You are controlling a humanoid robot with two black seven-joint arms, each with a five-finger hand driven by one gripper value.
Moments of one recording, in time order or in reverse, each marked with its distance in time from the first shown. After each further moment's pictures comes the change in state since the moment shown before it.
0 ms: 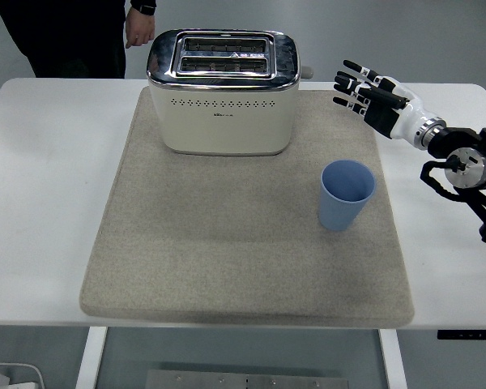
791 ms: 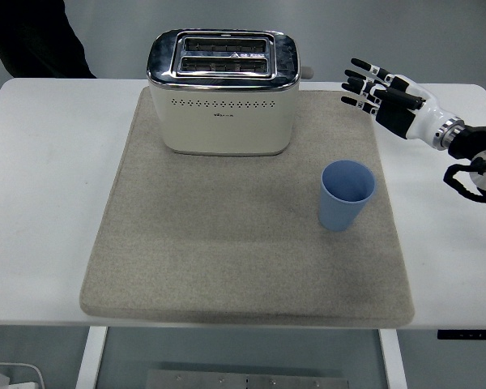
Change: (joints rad) left arm 0.000 0.000 0.000 0.001 0.000 0.000 0.000; right arm -0.021 -0.096 -0.007 0.031 -0.002 0.144 0.000
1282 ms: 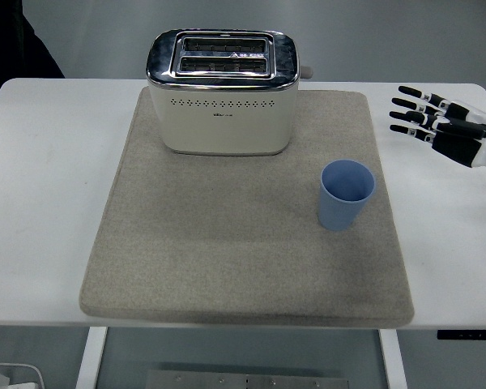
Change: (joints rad) left arm 0.000 0.000 0.002 -0.004 0.000 0.000 0.000; right arm -0.135 -0.318 -0.006 0.208 -0.022 0.163 0.006
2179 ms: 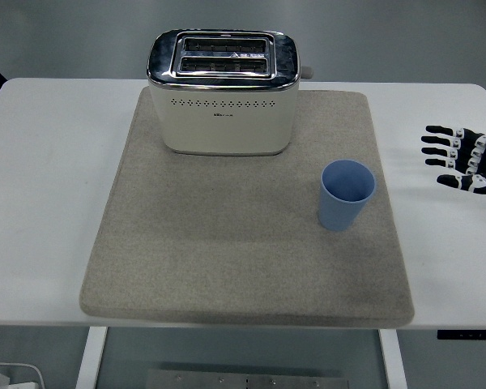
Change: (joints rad) left arm -0.001 0.000 0.000 -0.004 0.000 0.000 0.000; right arm -0.184 -0.222 0.012 0.236 -0.478 -0.072 0.397
